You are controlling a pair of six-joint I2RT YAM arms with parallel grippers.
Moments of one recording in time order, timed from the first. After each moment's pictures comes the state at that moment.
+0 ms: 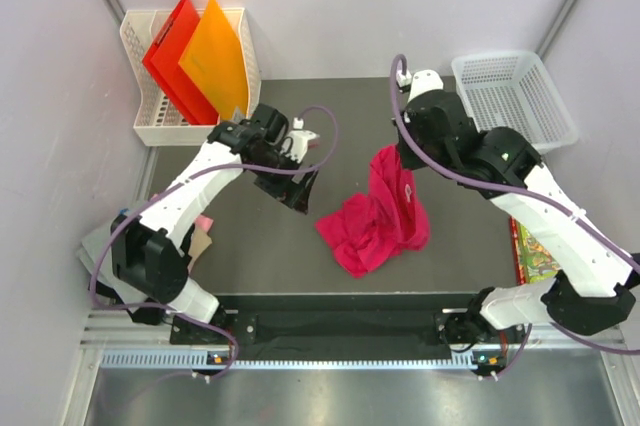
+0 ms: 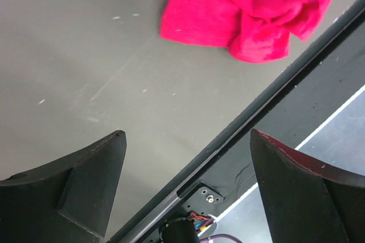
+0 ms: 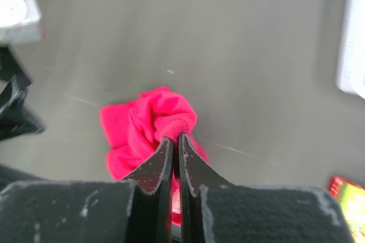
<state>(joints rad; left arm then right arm) -0.46 1.54 1.43 -1.10 0.38 0.13 0.84 1.31 1.74 -1.06 0.42 0.31</state>
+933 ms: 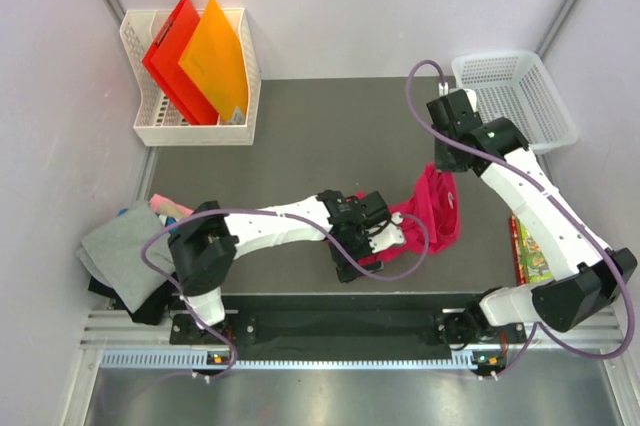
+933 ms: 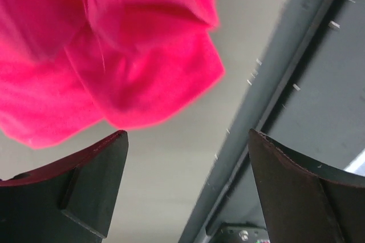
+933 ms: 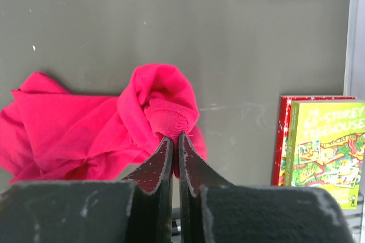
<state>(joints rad) -1.11 1.77 1.31 -0.86 0.12 0.19 0.47 1.35 1.49 -1.13 0.44 0.37</state>
